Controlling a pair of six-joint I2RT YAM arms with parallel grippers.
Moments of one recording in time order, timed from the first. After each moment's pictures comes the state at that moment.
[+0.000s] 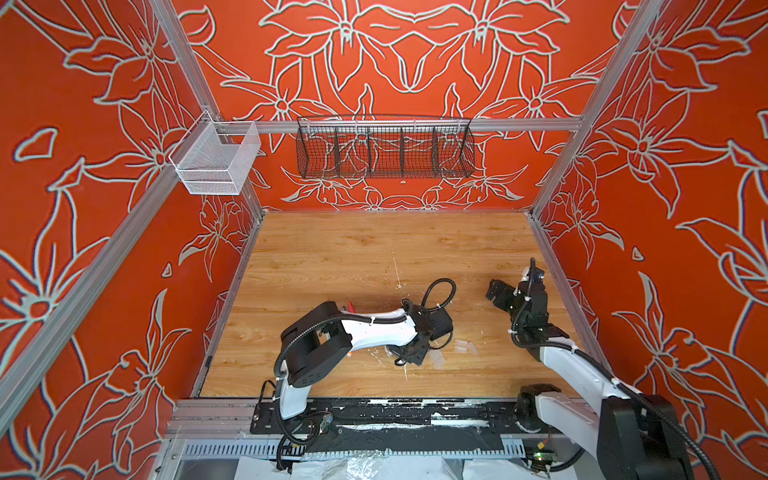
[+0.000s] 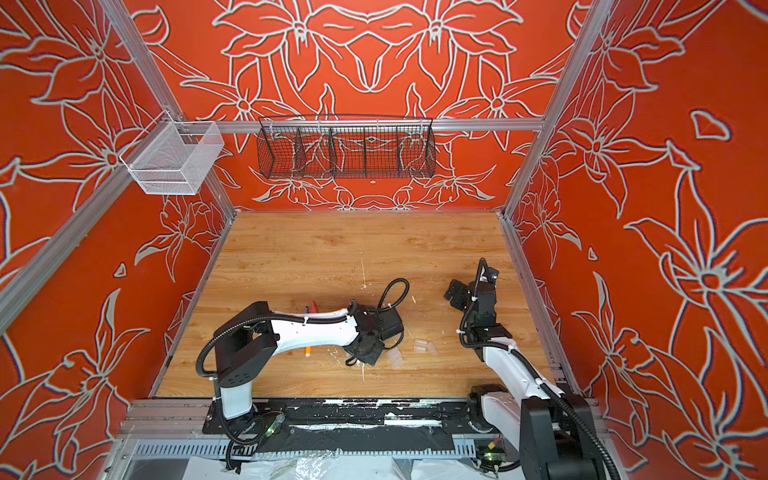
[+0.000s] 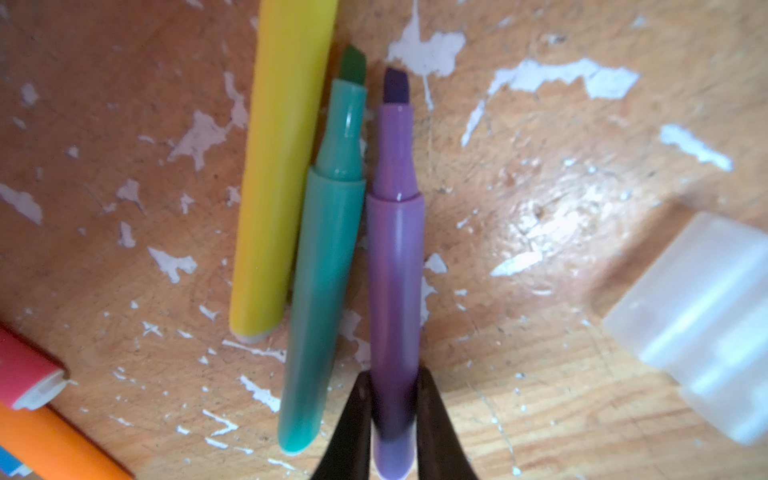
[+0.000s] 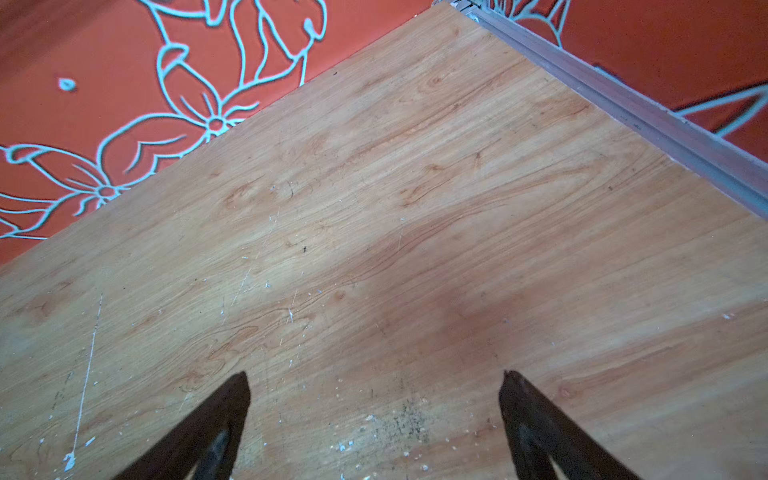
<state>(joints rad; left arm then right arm) -1.06 1.92 1.28 -0.89 -0.14 -0.62 0.06 1.03 0.37 0.15 0.18 0.51</state>
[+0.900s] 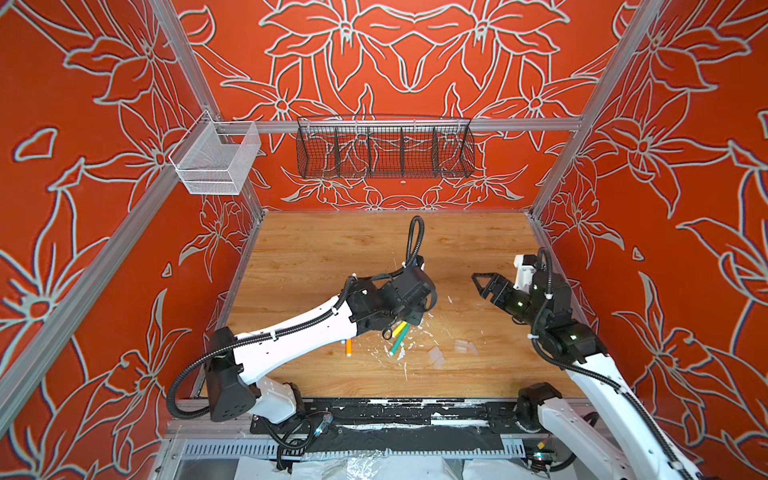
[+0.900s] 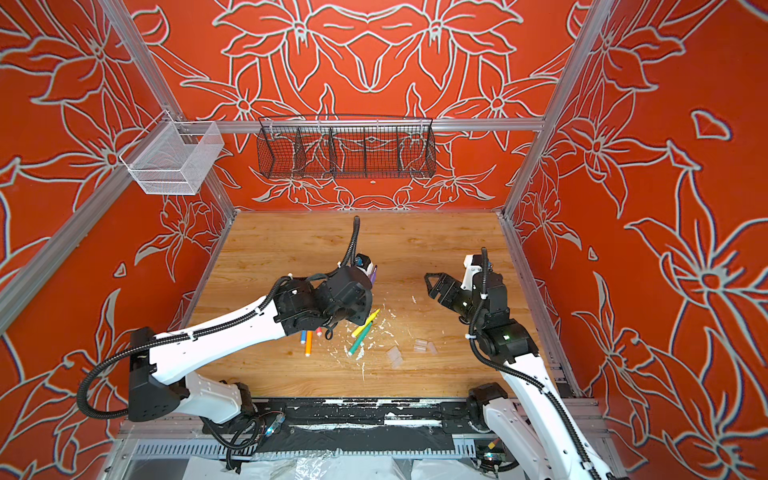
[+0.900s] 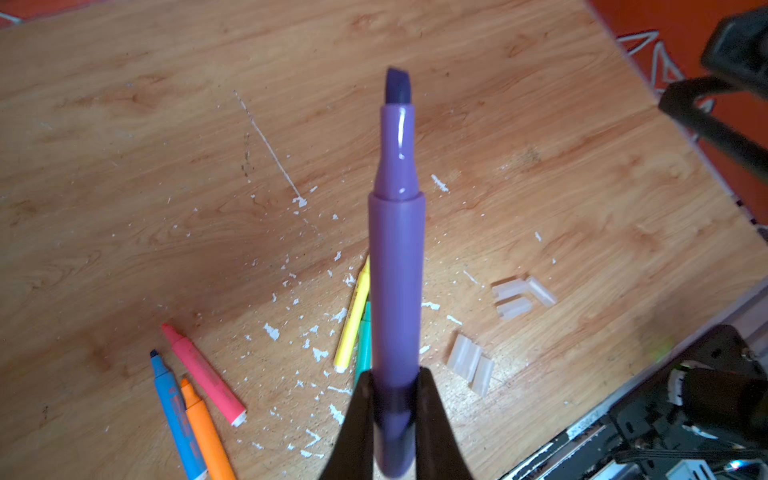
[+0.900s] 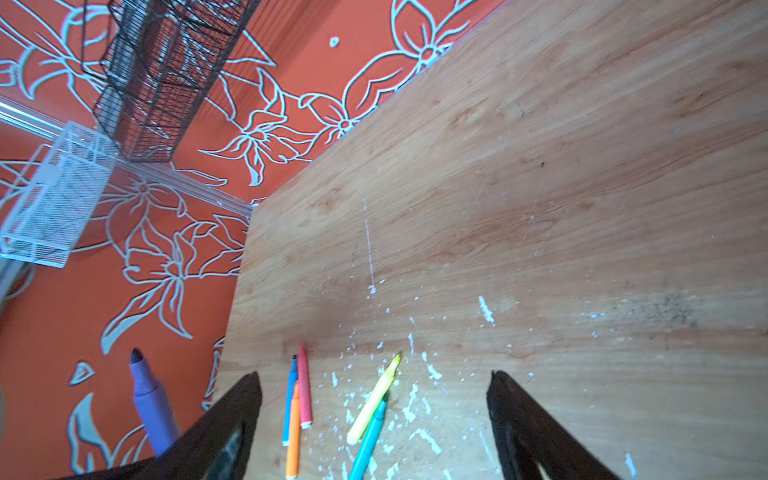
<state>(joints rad) -1.01 1.42 1.35 -0.76 -0.31 -0.50 0.23 0.71 0.73 -0.45 -0.25 0.79</state>
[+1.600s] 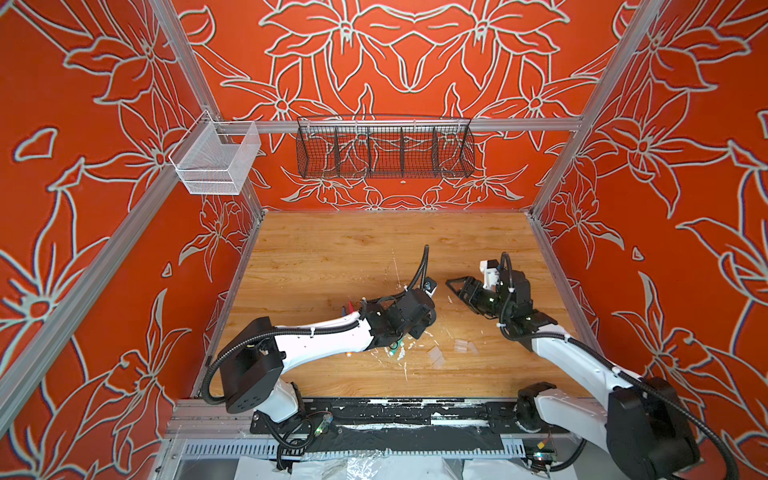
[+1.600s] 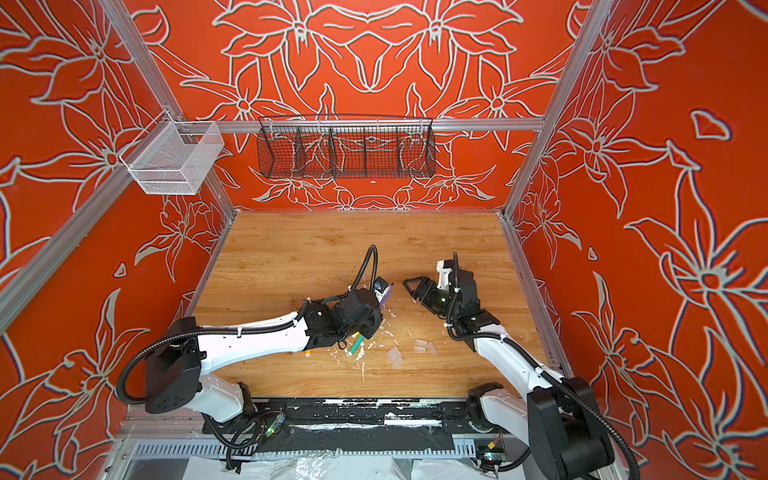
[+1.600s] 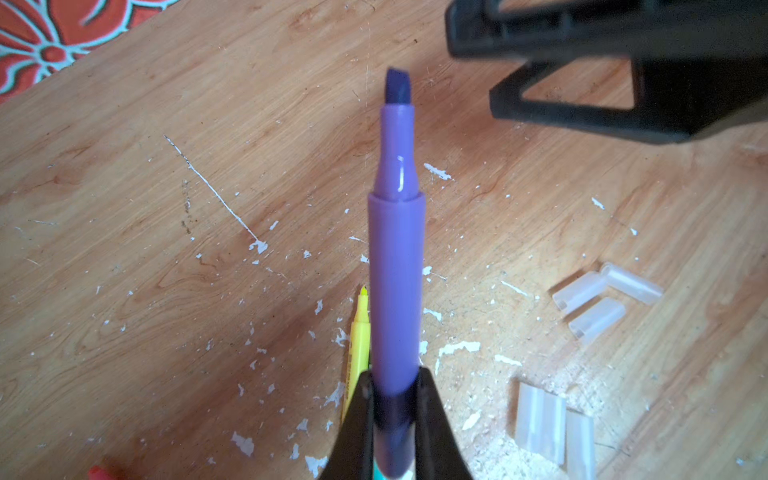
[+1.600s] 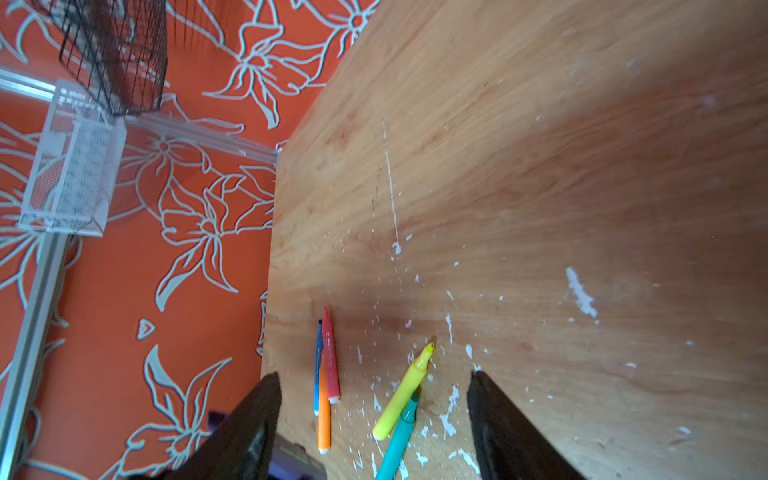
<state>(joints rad) -1.00 1.54 1.02 -0.28 -0.32 -0.22 0.31 1.09 0.47 0.18 -0.45 0.94</state>
